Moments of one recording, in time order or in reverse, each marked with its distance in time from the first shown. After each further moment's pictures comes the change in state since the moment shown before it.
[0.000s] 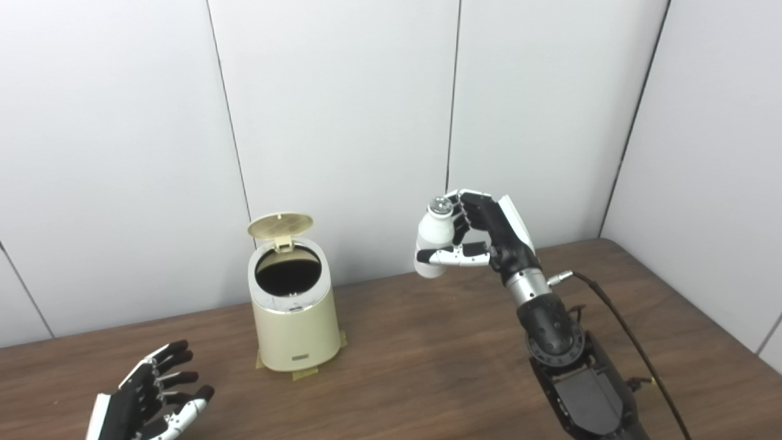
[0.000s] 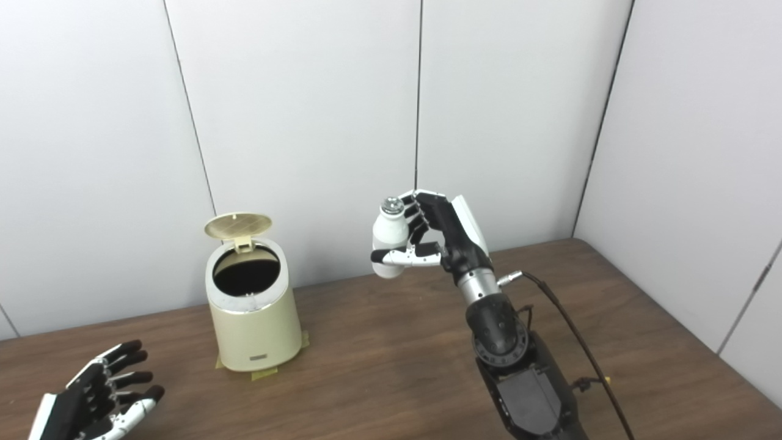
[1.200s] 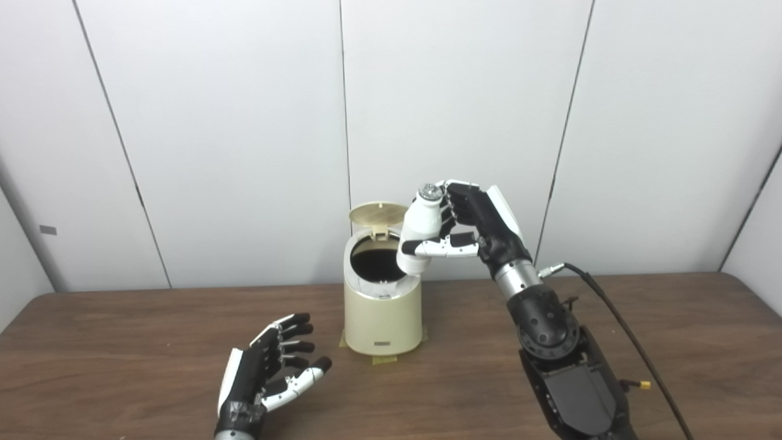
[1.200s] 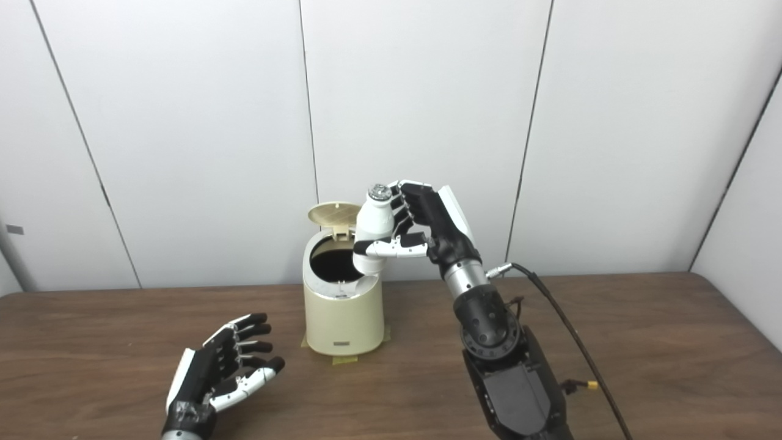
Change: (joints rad) left arm 0.001 -0.080 -0.037 0.030 0.036 -0.038 0.038; right arm -0.167 0.214 0.093 0.112 0.004 0.044 0.067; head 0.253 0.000
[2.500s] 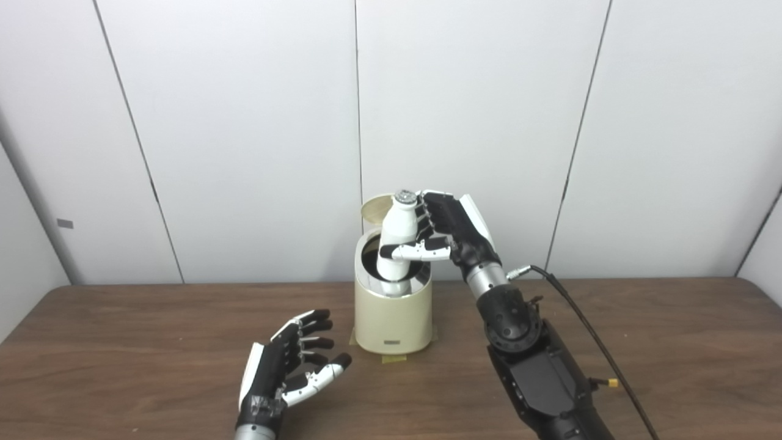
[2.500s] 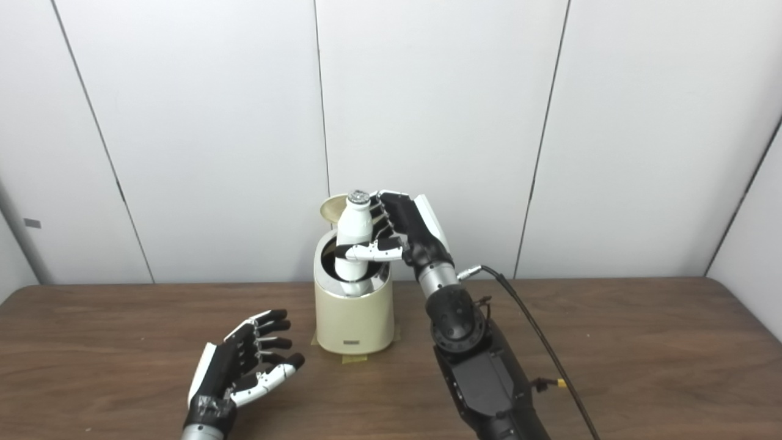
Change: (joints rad) left arm -0.002 -0.027 -0.011 -0.006 0.024 0.002 0.008; right arm -0.104 0.075 0.025 0.276 -0.005 -0.088 -0.063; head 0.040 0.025
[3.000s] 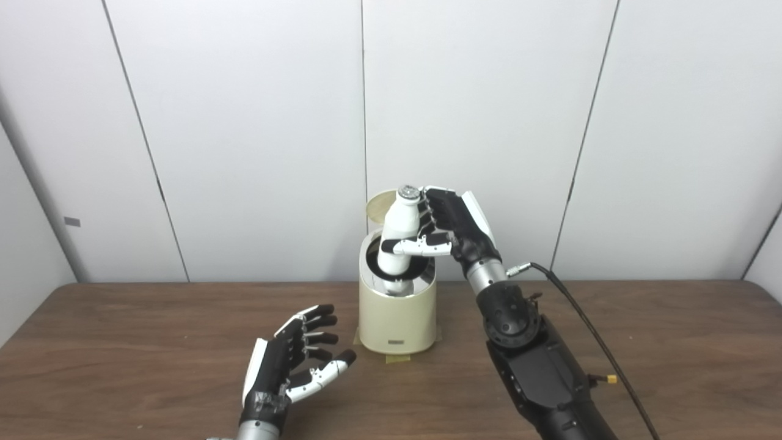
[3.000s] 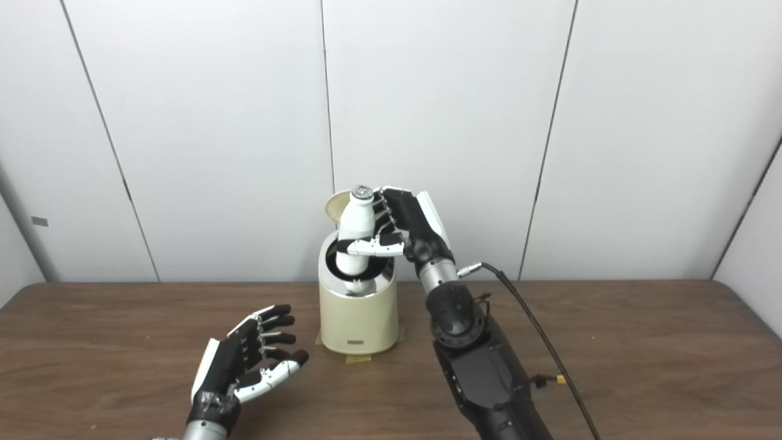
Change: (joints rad) left arm 0.005 -0.003 0.001 -0.037 0.001 0.019 0.001; right arm -0.026 0.004 -0.002 0.057 0.005 -0.047 -0.022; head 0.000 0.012
